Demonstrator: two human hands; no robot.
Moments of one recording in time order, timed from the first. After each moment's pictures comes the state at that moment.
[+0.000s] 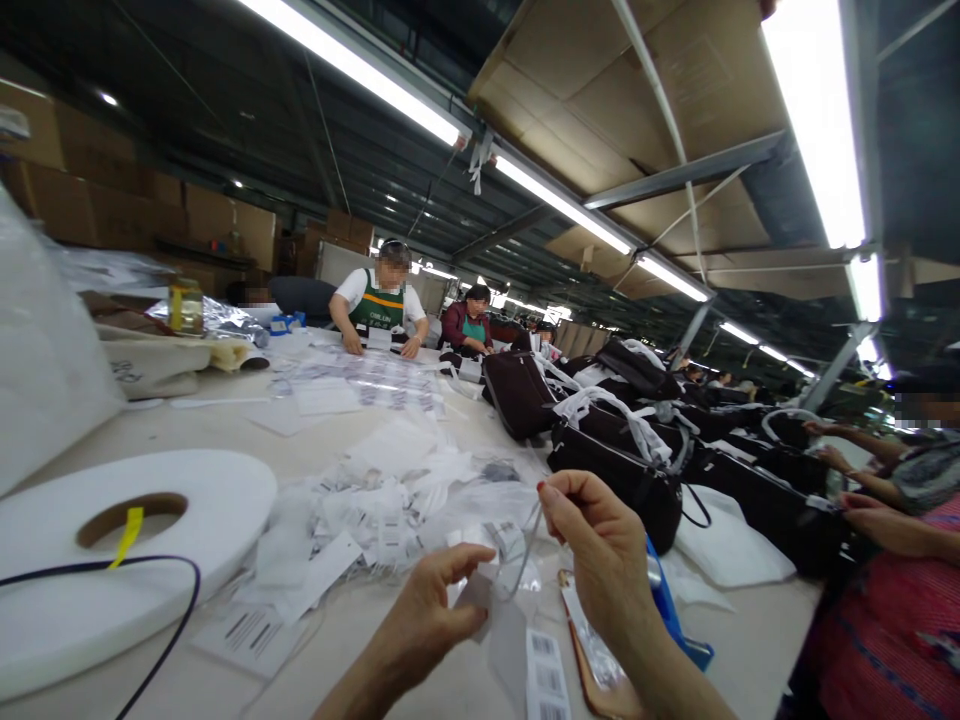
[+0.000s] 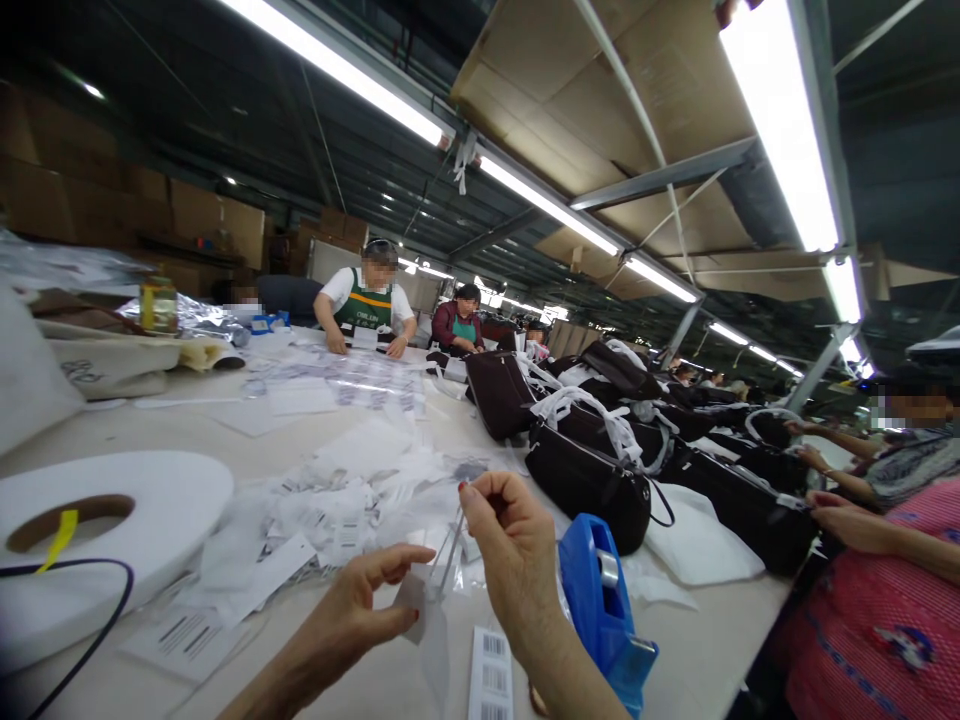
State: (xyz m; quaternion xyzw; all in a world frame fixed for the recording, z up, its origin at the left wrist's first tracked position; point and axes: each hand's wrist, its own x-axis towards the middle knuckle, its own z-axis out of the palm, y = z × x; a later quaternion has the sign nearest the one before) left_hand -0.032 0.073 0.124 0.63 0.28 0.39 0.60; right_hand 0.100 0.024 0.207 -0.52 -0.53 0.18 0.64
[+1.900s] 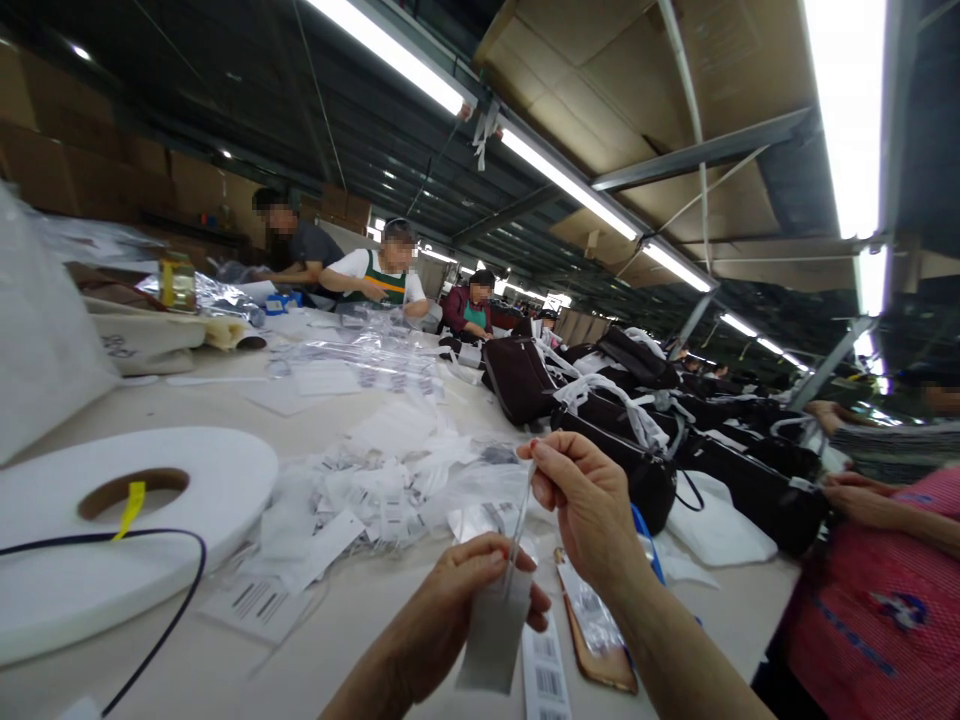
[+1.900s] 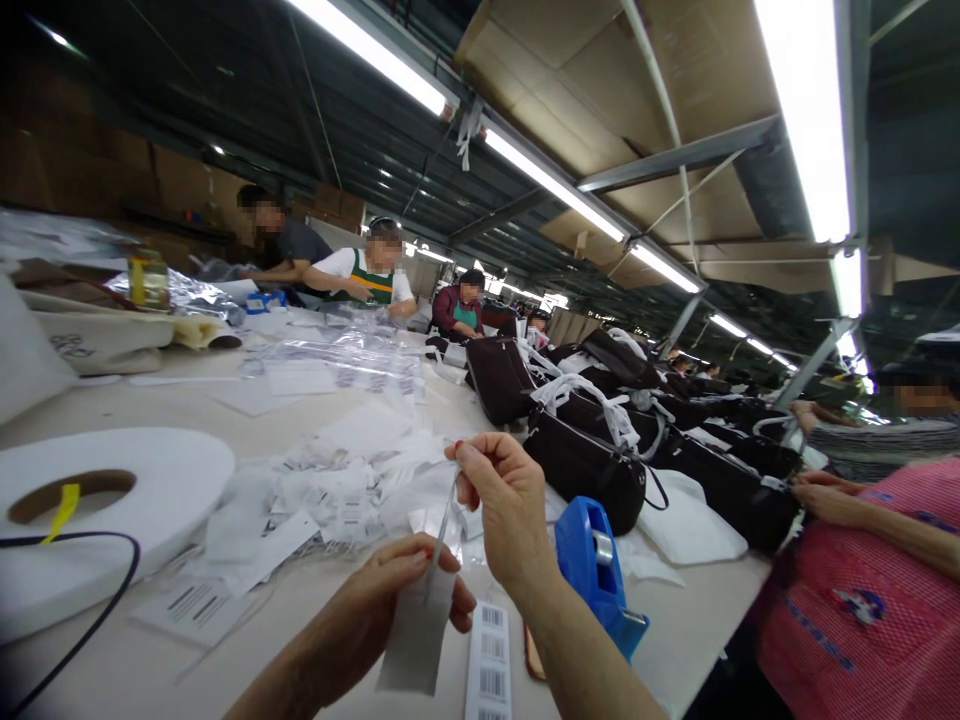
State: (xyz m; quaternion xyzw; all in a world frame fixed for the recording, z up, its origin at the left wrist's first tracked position) left_hand -0.022 0.051 0.132 0.41 0.08 0.32 0.85; right_hand 0.092 0.042 0.220 -0.45 -0.48 0.31 0.69
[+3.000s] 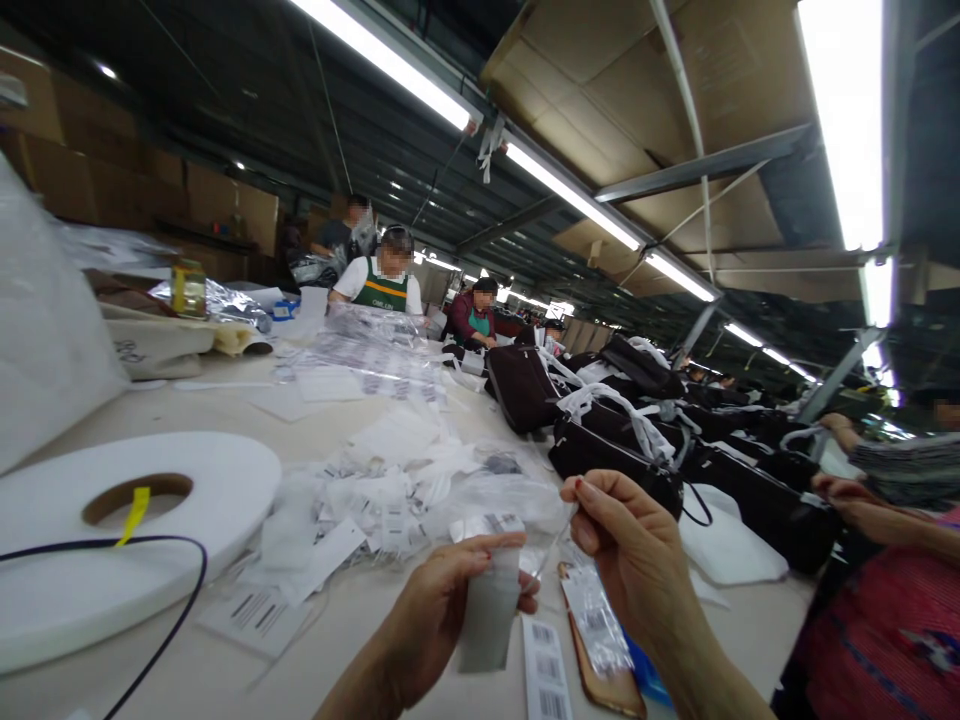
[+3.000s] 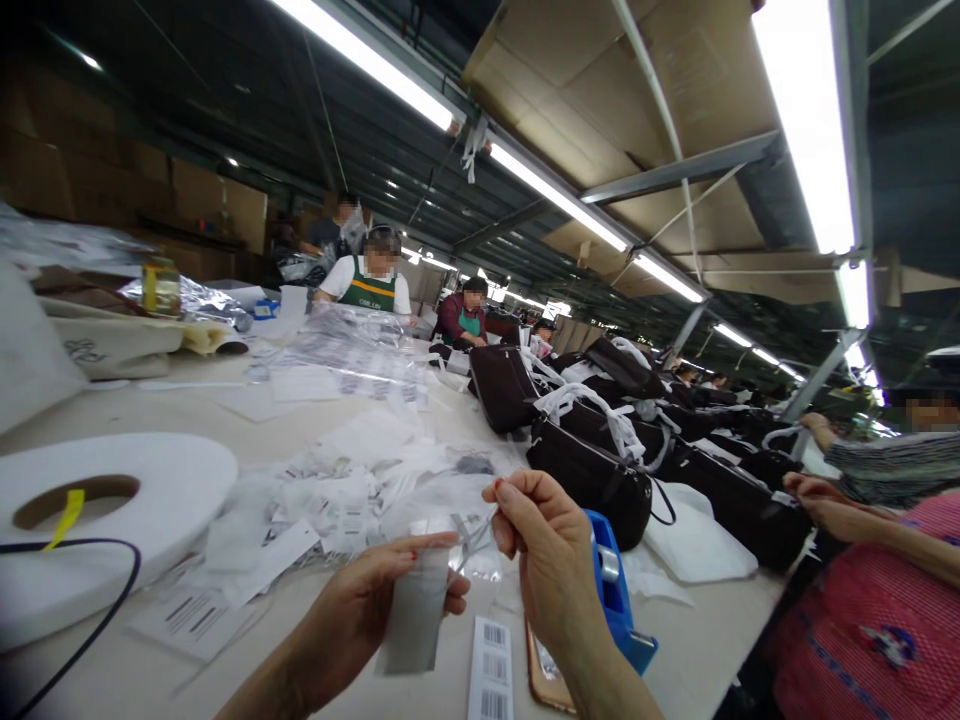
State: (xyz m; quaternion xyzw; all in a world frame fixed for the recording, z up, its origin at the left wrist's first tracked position) left_hand -0.028 0.062 0.131 0.32 0.12 0.34 0.88; right_hand 0.111 0.014 0.214 -0.45 -0.42 0.34 0.71
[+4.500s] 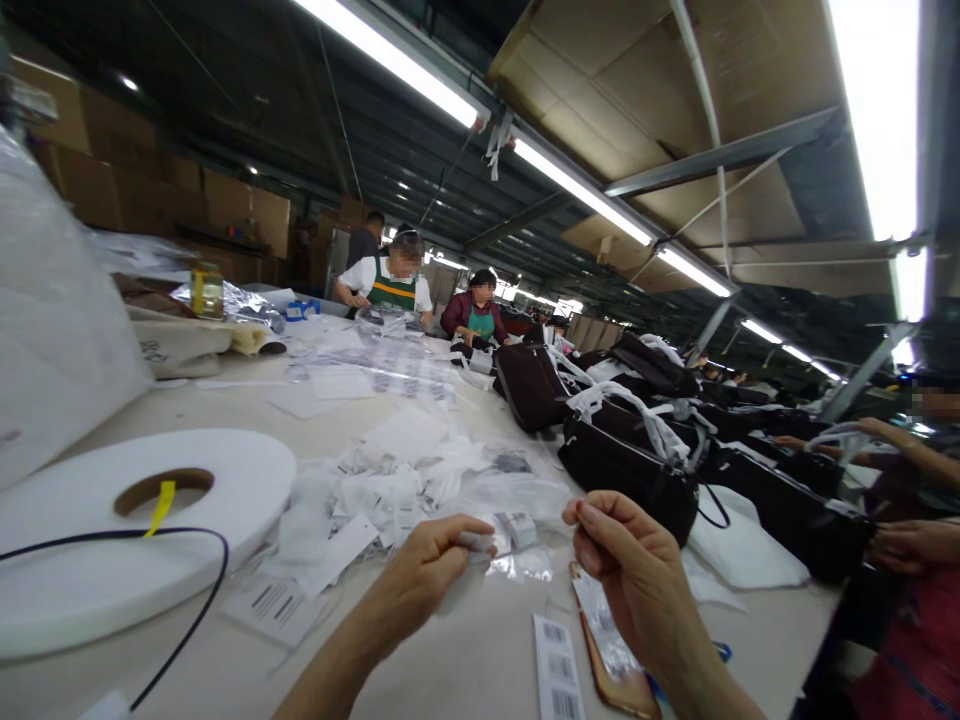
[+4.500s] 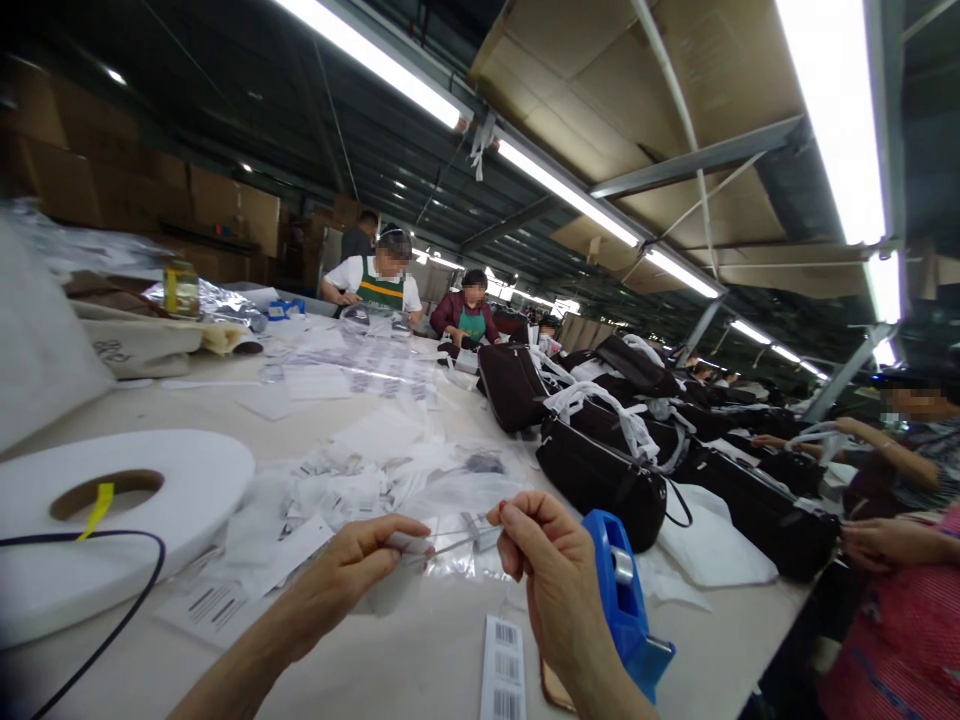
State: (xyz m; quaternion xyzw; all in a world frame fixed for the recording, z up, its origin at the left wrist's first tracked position) left_hand -0.059 0.084 0.141 0.66 0.32 0.35 0.58; right_hand 0.112 0.011 0.196 -0.48 -0.41 0.36 0.69
